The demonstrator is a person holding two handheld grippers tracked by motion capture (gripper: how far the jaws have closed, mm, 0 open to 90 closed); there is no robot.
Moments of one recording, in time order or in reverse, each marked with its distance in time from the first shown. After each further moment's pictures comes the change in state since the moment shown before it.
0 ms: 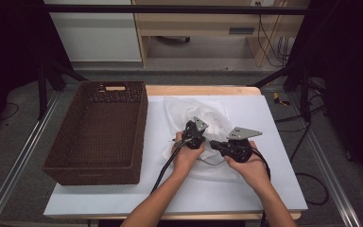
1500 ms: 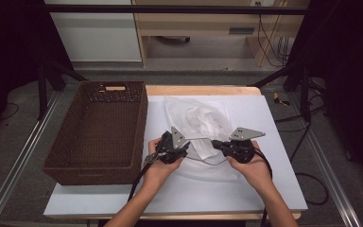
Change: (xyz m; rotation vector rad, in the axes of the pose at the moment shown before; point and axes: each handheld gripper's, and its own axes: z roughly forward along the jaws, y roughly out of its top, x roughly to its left) left arm 0.017 -0.025 -0.093 0.014 0.087 0.174; right arm -0.001 0.001 -0.008 -0.017 -0.012 -0.021
